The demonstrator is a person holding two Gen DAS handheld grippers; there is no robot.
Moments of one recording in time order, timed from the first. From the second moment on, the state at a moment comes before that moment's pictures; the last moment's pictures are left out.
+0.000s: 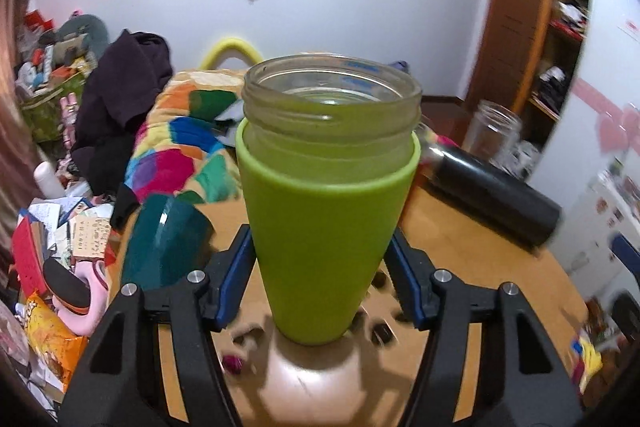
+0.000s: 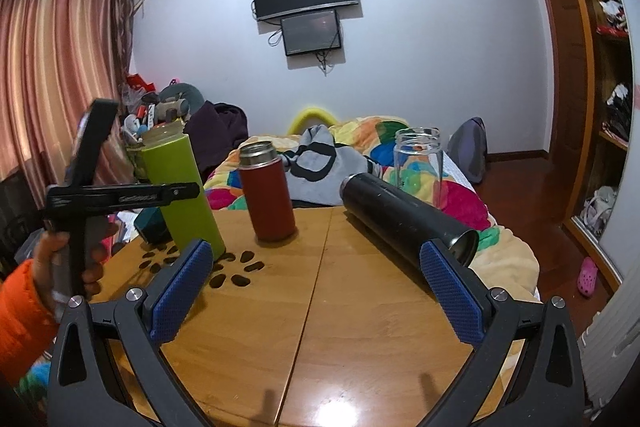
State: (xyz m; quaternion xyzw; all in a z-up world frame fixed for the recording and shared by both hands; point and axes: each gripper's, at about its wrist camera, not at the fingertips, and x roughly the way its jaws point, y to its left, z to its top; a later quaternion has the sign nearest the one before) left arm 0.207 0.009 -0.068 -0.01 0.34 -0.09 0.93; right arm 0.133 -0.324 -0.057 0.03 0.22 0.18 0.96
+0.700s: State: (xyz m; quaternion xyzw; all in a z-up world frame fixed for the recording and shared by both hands) left arm 0.117 -0.045 -0.063 0.01 0.31 -0.23 0.92; right arm 0.100 -0.289 -0.101 -0.03 0.23 0.27 0.93
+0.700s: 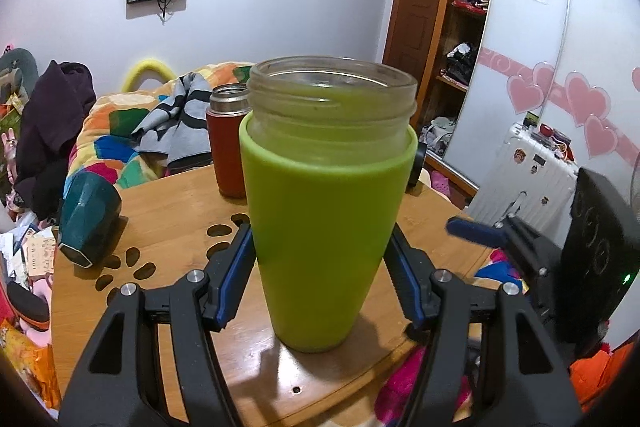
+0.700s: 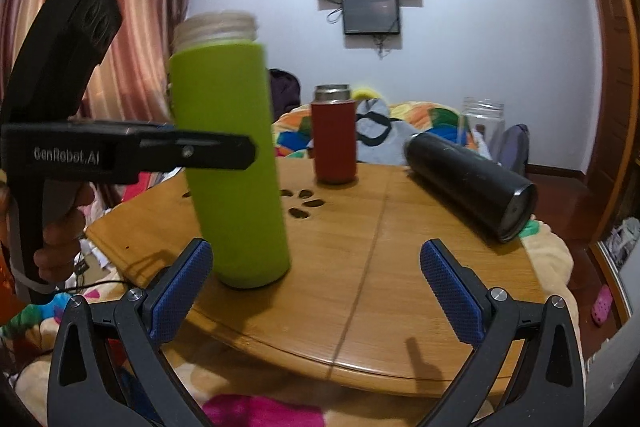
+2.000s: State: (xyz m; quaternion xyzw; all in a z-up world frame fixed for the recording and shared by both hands) left arm 0.124 -0.017 -0.047 -0.11 0.29 -0.31 0.90; right arm 0.128 -0.223 -0.129 -0.07 0.28 0.34 0.90
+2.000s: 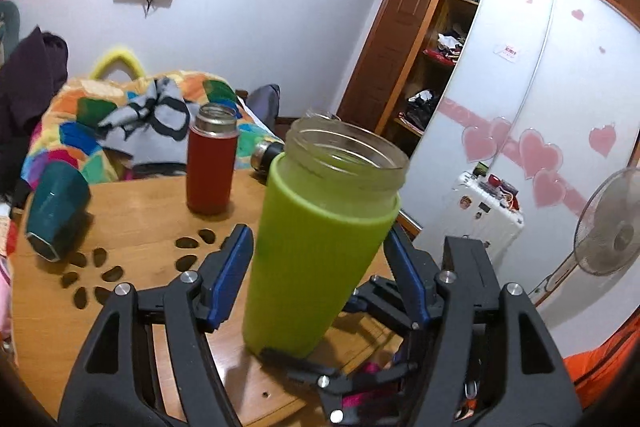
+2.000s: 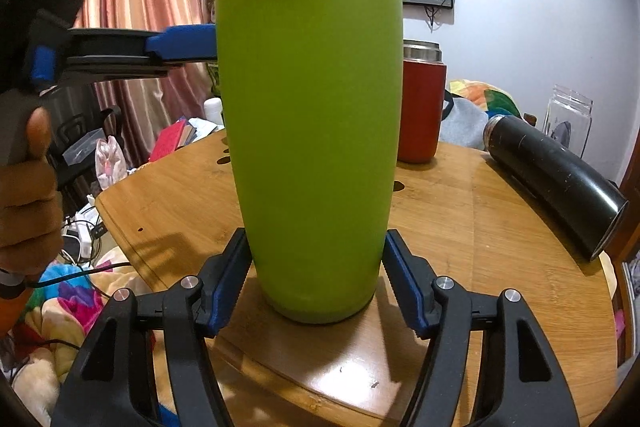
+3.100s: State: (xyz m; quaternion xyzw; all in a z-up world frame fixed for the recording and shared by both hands) left arm 0.184 0.059 -0.145 -0.34 0.42 -0.24 0.80; right arm 0.114 -0.228 -0.112 -0.09 0.27 0.37 0.88
